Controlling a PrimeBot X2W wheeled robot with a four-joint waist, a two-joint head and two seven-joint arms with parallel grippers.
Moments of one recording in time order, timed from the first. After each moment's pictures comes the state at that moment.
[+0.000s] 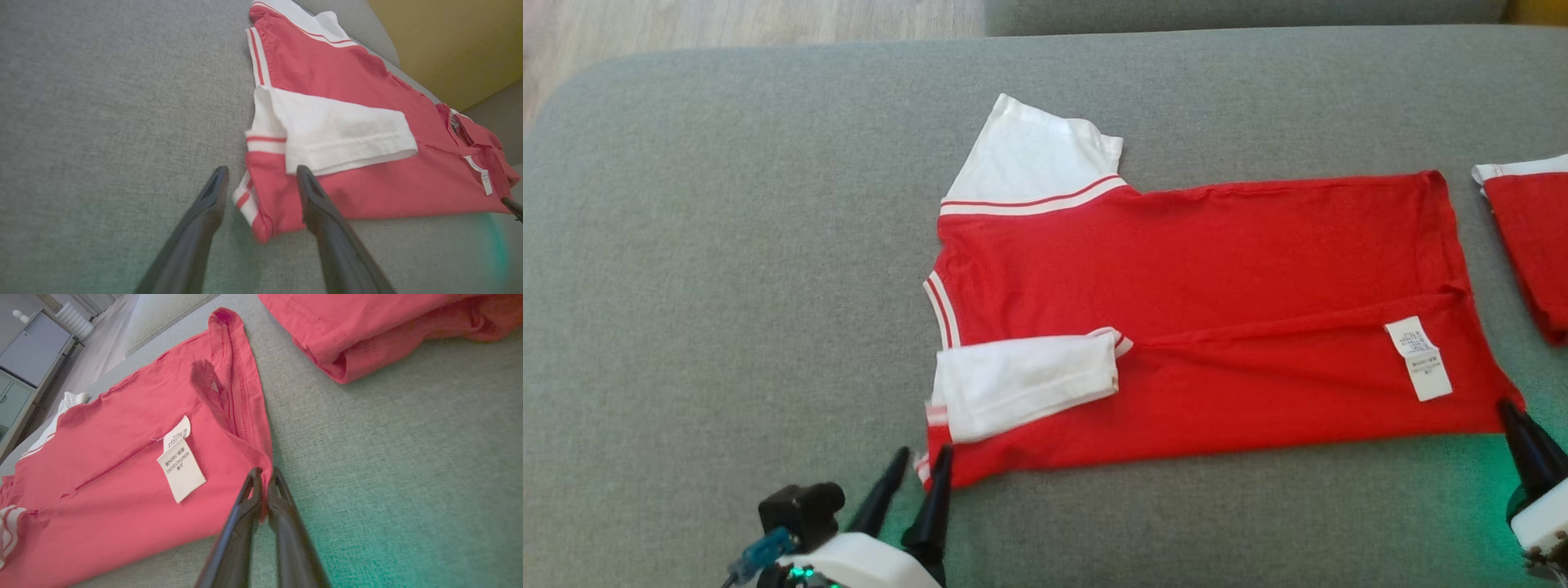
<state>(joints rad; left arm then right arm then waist) -0.08 0.37 -0.78 0.12 -0.99 0.18 -0.14 0.08 -0.48 0.05 0.30 0.92 0.12 0.11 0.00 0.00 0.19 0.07</state>
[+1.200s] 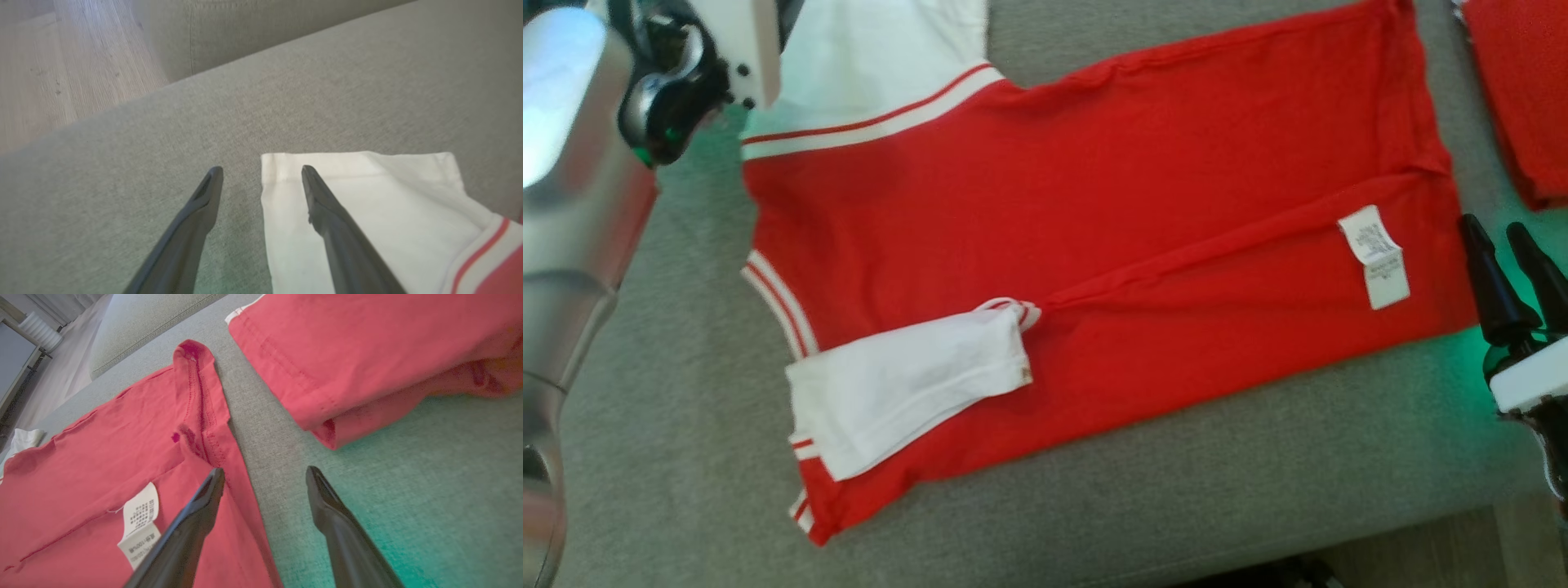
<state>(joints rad) -1.23 0.42 -0.82 0.68 -0.85 -0.10 0.54 -0.13 -0.36 -0.04 0.04 0.79 0.12 0.24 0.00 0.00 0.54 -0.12</state>
